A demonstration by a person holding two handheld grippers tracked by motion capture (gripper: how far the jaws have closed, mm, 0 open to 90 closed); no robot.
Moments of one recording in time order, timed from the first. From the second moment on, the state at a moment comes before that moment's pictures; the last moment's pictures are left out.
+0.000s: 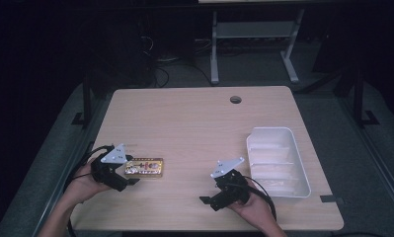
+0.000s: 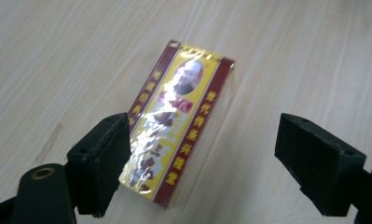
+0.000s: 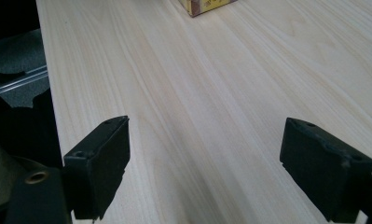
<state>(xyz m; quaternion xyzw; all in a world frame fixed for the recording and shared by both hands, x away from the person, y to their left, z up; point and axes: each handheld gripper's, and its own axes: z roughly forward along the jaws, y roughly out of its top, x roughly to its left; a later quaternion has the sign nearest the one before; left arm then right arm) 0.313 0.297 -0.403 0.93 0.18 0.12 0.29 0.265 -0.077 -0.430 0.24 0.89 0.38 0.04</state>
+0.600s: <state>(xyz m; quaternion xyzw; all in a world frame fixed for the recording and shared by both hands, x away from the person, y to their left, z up) 0.358 0.301 -0.433 0.95 0.20 0.08 0.24 0.266 -0.073 -0.432 0.23 0.90 0.37 0.03</state>
